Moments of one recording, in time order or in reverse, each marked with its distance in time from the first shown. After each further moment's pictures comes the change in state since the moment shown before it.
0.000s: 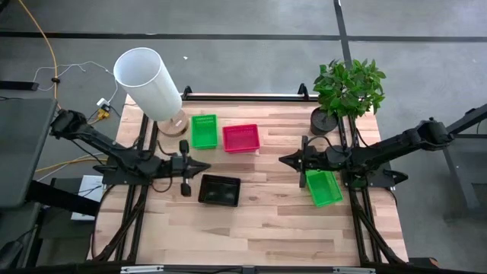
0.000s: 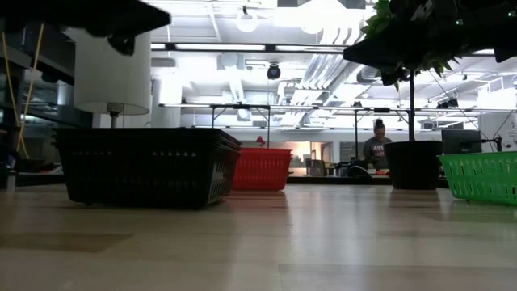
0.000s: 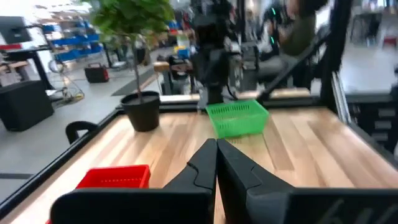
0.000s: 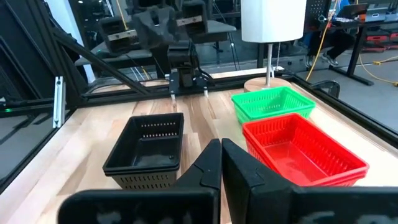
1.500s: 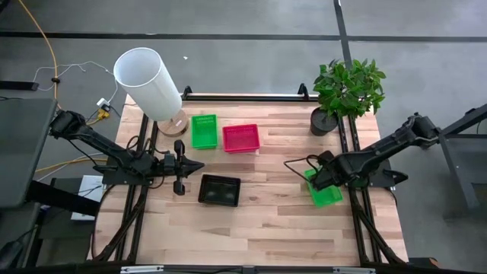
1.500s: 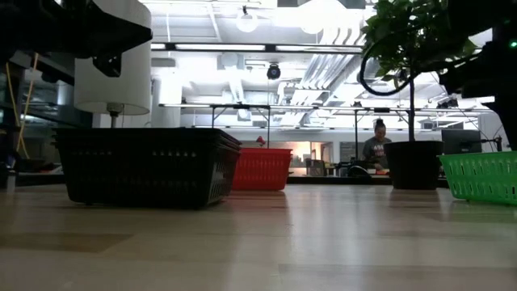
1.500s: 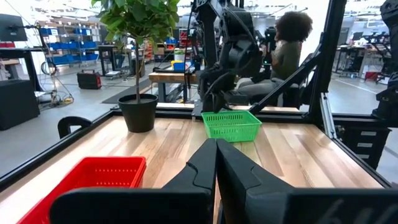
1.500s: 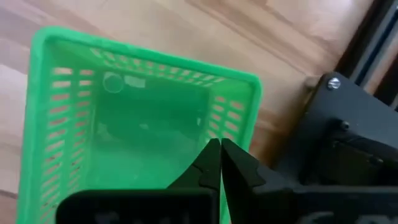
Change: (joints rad) left arm -0.003 -0.111 -0.198 0.188 0.024 -0.053; right arm 0.221 0.208 0.404 -1.801 -0.131 1.369
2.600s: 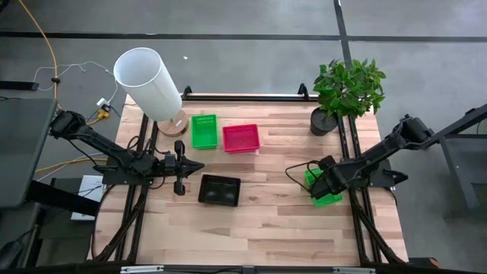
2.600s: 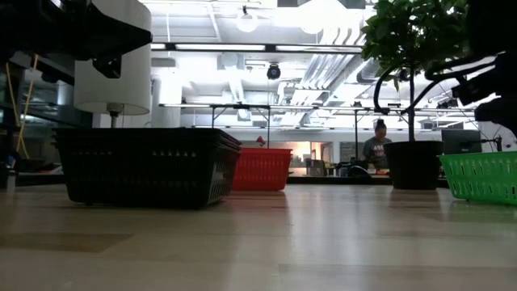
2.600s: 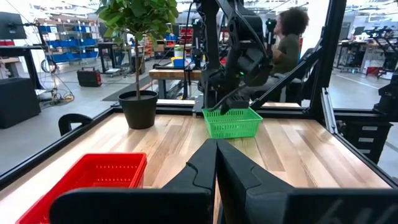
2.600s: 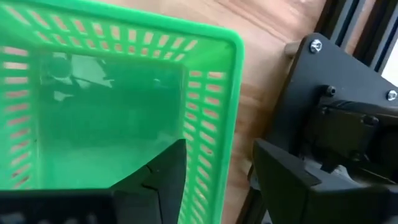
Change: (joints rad) left arm 0.000 0.000 0.001 -0.019 0.000 0.000; right arm 0.082 0.130 -0.005 -0.033 -0.047 0.173
